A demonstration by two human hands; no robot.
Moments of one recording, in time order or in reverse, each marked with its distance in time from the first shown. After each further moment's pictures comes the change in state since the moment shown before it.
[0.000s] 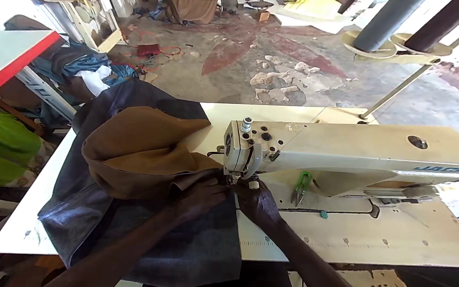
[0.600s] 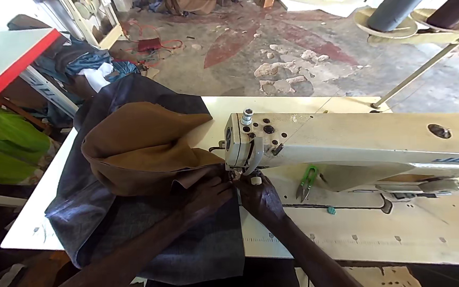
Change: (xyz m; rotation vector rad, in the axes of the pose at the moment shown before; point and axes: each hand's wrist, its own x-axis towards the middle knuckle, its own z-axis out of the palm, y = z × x) left_hand 0.007 0.027 0.000 0.127 0.015 -0.133; right_hand 0.000 -0.003 -0.001 0.003 0.005 0.032
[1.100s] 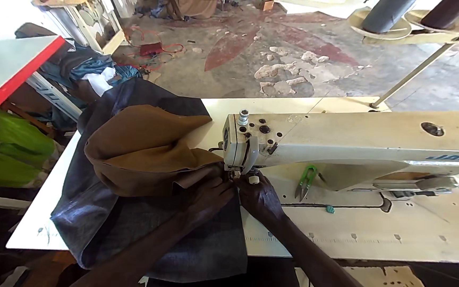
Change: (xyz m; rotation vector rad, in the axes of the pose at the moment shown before) left_hand 0.002 0.007 0.010 0.002 0.038 -0.054; right_hand 0.000 0.000 0.000 -0.010 -0.012 0.018
